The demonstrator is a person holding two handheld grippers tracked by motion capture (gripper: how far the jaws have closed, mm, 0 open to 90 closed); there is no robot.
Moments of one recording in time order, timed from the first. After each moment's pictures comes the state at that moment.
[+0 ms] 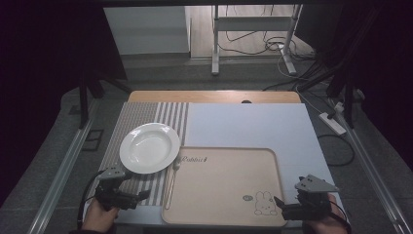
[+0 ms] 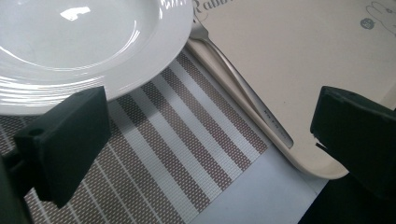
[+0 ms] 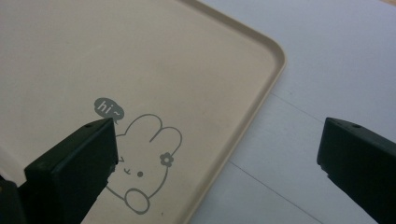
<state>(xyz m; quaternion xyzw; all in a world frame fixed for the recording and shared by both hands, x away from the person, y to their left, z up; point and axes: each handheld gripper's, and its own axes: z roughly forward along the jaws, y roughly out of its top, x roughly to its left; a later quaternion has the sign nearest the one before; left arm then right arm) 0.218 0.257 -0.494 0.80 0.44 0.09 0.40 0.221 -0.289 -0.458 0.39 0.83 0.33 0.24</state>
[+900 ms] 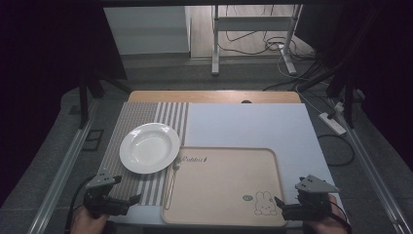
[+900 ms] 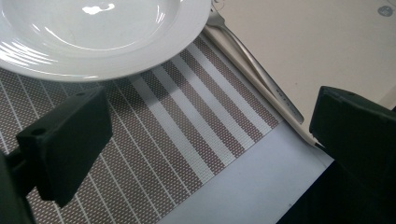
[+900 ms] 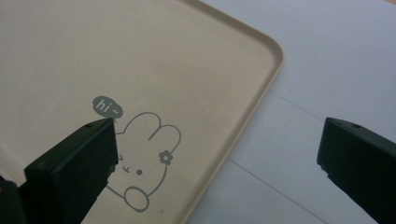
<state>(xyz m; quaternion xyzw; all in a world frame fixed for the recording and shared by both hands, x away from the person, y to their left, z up) 0.200 0.271 -0.491 0.80 0.45 0.11 0.38 0.220 -0.289 -0.458 0.39 0.83 0.33 0.24</state>
